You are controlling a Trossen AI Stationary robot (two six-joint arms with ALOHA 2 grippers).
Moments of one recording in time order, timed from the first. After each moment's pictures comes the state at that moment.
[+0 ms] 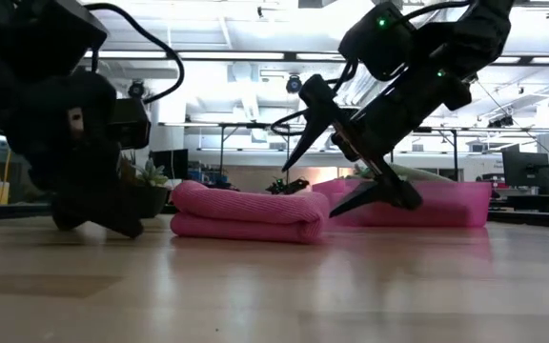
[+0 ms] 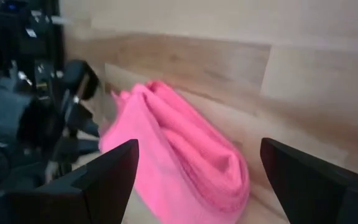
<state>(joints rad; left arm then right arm) -0.24 1.61 0.36 0.48 -0.19 -0.91 0.06 1.74 0.76 0.29 0.03 1.48</state>
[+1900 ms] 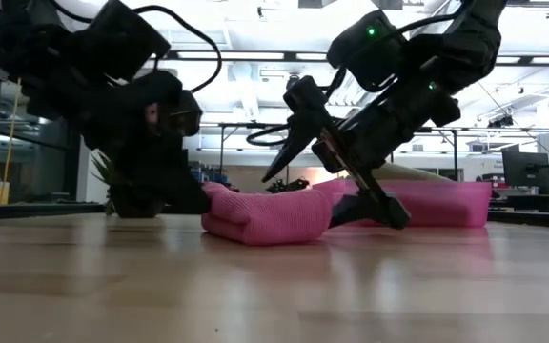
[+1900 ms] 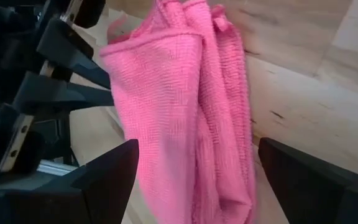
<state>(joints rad) -0.07 1.66 0.48 0.52 -0.08 -0.68 0.09 1.86 0.81 0.40 -0.07 1.41</state>
